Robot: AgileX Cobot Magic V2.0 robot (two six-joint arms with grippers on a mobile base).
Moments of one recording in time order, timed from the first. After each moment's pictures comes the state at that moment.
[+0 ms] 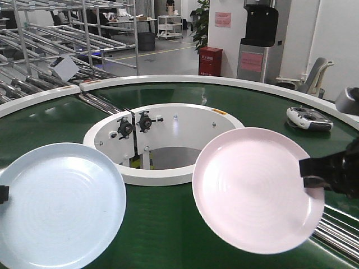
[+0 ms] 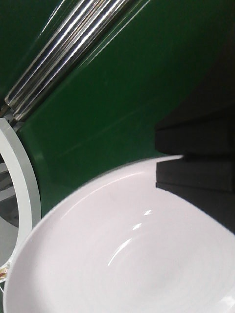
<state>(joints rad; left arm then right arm) 0.05 1.05 -1.04 -0.45 0.75 0.26 0.09 1.22 -1.24 0.30 0.85 -0.09</state>
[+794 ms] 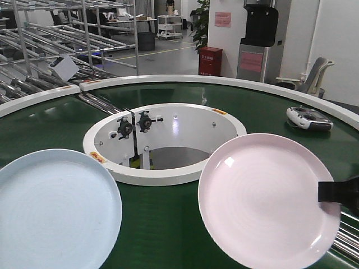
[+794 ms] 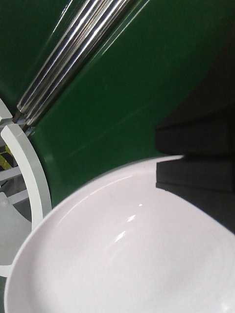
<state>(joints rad) 0.05 0.90 -0.92 -0.46 0.72 0.26 0.09 1.06 -1.09 0.31 0.76 -0.09</state>
